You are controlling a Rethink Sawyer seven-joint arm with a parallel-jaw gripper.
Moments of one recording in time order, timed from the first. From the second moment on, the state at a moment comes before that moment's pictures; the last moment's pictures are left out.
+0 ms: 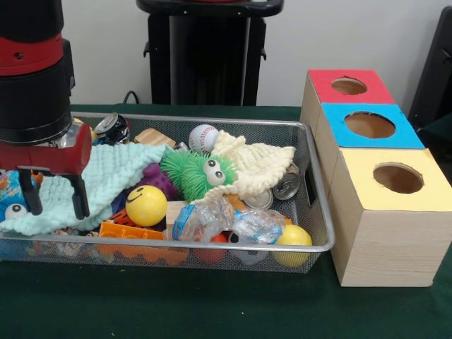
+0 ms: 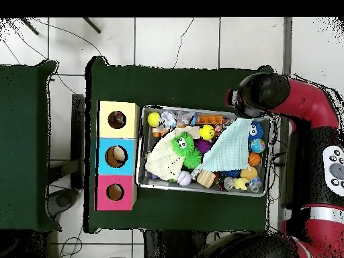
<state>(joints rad) -0.63 -0.40 0.36 0.98 -0.39 1.04 1.57</state>
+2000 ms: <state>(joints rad) -0.67 -0.32 0.42 1.12 -0.41 0.92 1.57</state>
